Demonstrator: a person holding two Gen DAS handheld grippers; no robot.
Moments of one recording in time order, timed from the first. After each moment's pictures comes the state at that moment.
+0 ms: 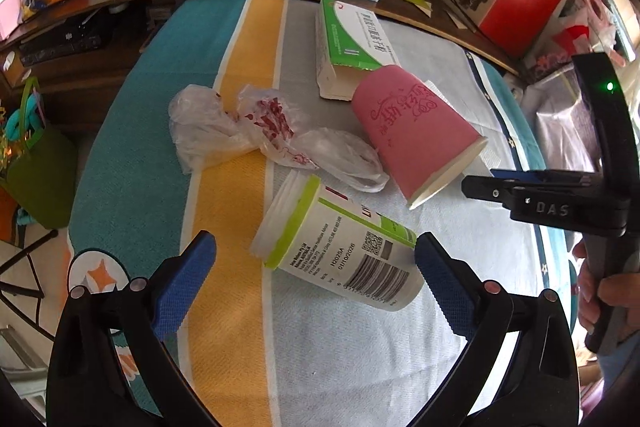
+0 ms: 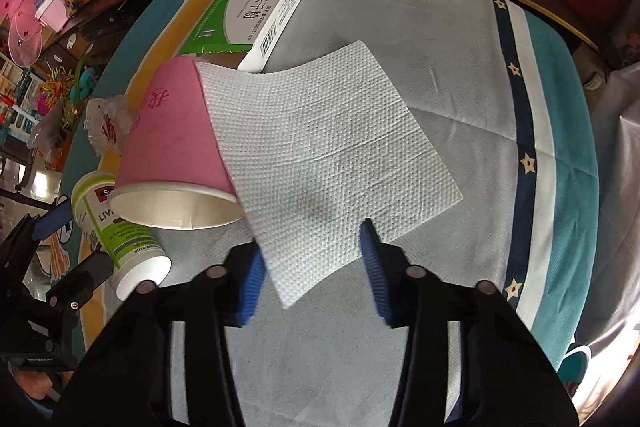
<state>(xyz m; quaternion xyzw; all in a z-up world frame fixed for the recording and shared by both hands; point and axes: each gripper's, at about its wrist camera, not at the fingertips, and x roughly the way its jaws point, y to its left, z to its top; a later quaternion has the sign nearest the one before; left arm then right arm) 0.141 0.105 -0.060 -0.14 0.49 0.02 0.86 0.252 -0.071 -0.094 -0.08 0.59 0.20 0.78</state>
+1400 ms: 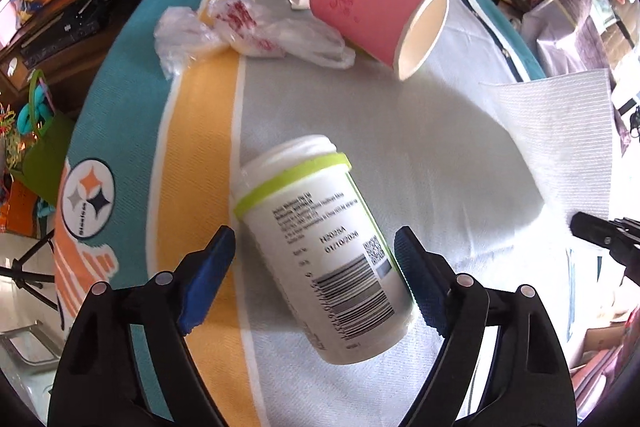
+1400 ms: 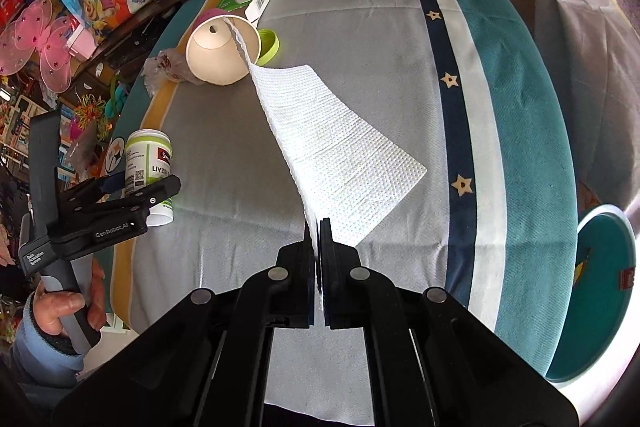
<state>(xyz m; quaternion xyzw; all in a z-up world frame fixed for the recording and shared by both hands) 0.089 0.054 -0.083 -0.07 0.55 0.02 0.83 0.105 -0.174 -0.064 0.02 0.57 0.20 0.80</state>
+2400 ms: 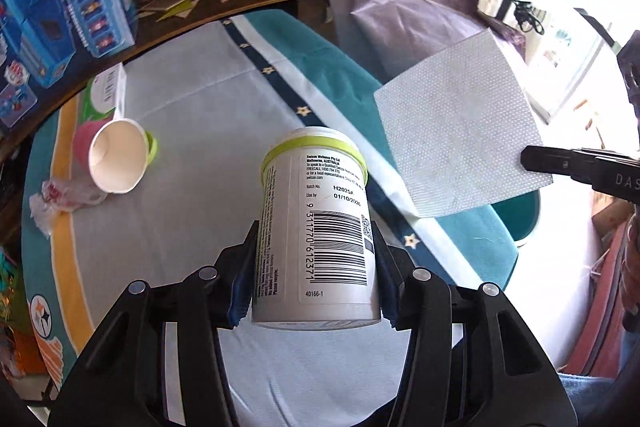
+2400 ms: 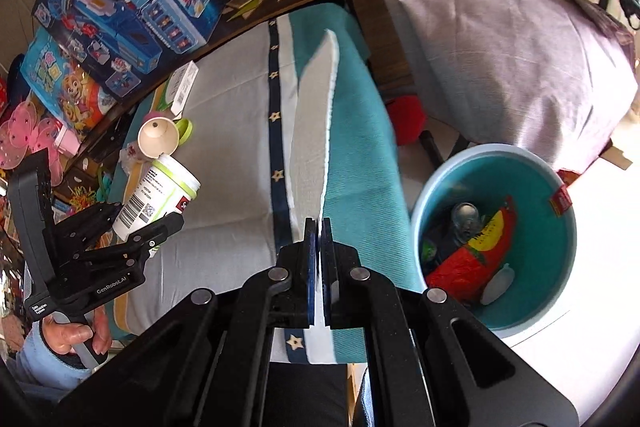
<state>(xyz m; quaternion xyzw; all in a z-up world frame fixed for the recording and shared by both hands) 0.070 -0.144 -0.016 0.08 0.48 -0.18 0.86 0.037 -0.369 -0.013 0.14 0.49 0.09 0.86</state>
